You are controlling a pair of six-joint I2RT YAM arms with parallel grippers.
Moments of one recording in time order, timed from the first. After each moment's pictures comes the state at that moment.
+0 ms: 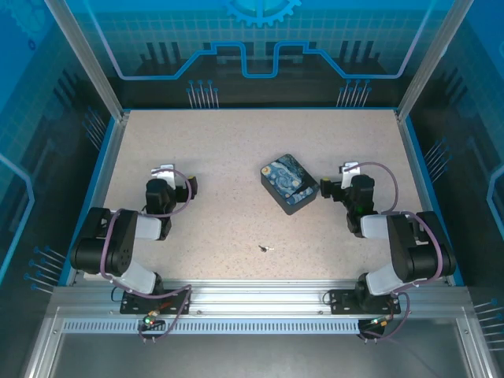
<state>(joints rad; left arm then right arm) -0.02 1.56 0.36 0.81 -0.05 -0.11 0.07 1.50 0.40 0.66 0.04 -0.04</state>
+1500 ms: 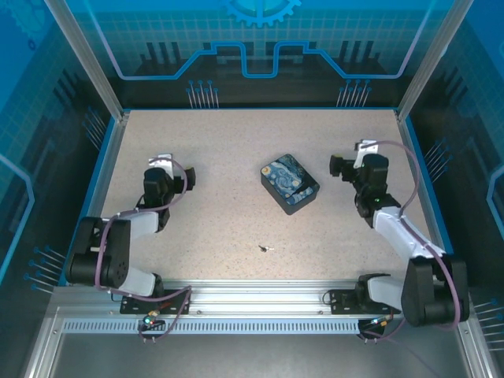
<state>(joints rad) -0.02 1.45 0.49 0.55 -0.08 -0.12 0.06 1.19 0.68 0.10 0.12 0.14</state>
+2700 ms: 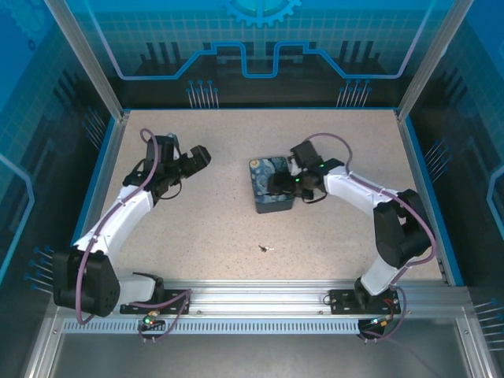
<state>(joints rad) -0.15 1.28 0.98 -0.37 0.12 -0.71 0.51 1.67 1.14 -0.52 -0.26 0.59</state>
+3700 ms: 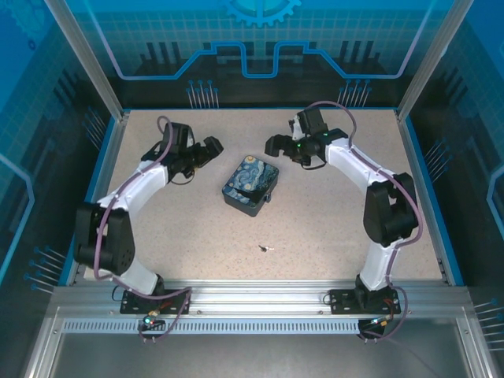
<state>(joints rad) -0.17 1.61 1.19 -0.37 0.23 -0.80 0.35 1.87 1.52 -0.57 -0.35 0.52</state>
